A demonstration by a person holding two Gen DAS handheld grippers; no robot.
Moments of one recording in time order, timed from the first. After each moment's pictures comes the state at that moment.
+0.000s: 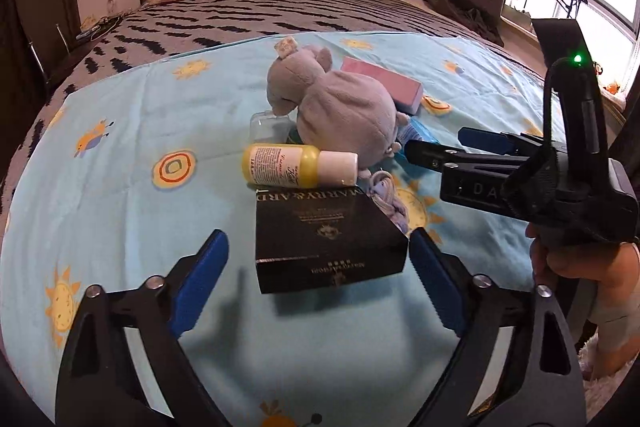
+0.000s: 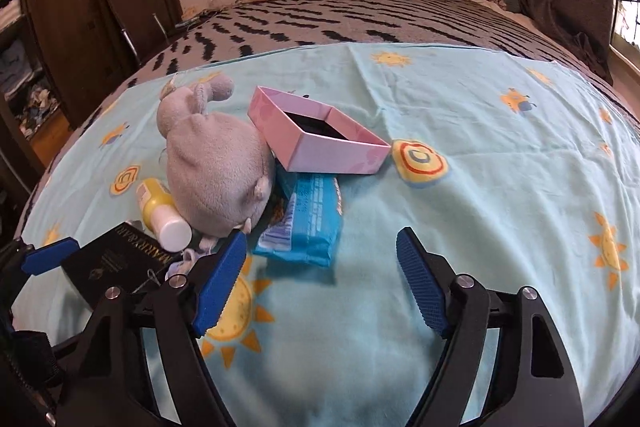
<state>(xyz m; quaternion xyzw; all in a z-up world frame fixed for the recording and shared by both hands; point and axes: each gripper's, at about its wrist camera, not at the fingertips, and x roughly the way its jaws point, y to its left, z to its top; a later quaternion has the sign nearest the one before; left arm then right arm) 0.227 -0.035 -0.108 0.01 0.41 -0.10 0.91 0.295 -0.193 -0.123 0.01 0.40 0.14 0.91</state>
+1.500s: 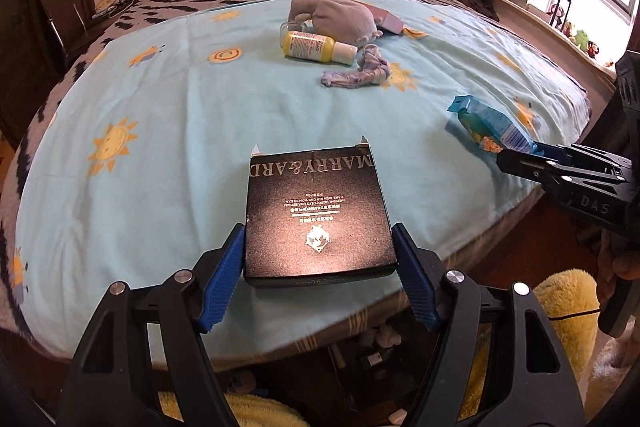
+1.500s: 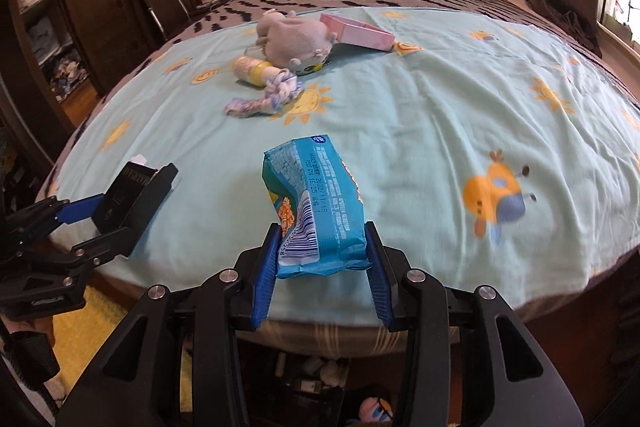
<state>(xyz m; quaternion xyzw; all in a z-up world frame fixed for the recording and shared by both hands) 0.081 -0.007 -0.128 0.02 0.43 -0.09 0.90 0.105 -0.218 -0.123 0.01 0.42 0.16 0.89</state>
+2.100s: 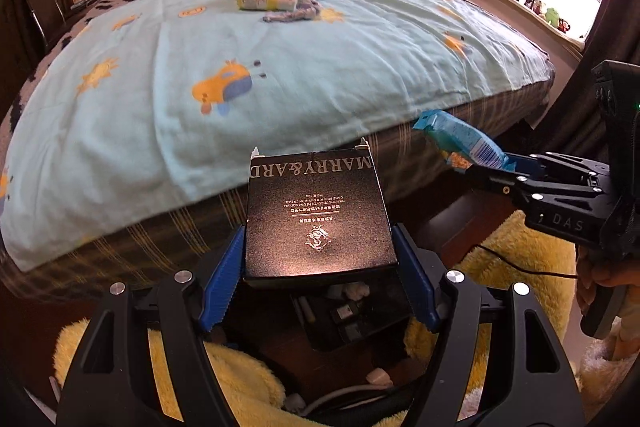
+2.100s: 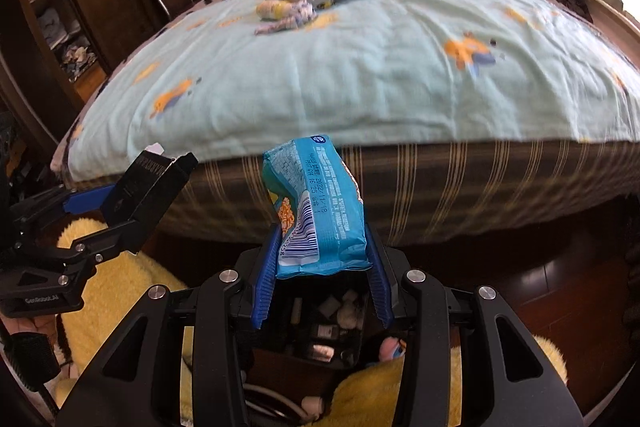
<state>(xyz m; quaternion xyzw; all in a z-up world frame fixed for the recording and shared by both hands) -0.010 -0.032 -0.153 0.02 0.46 -0.14 0.88 0.013 -0.224 -0.165 0.03 0.47 0.16 0.87</state>
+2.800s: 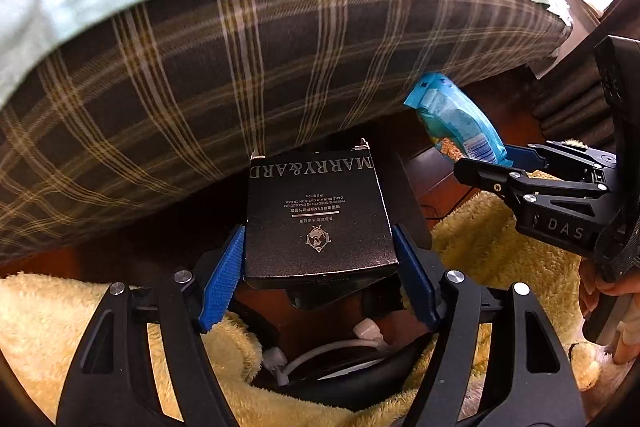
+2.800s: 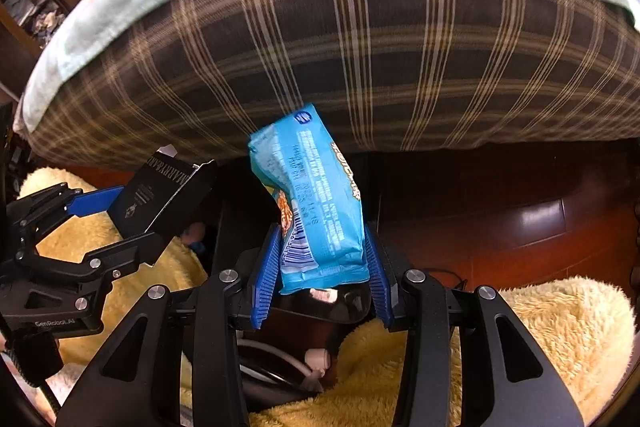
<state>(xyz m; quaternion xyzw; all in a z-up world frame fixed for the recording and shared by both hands) 0.017 -0.049 -0.258 0.01 0.58 -0.16 0.80 0.019 -0.206 -0.258 0.03 0.58 0.14 0.80</state>
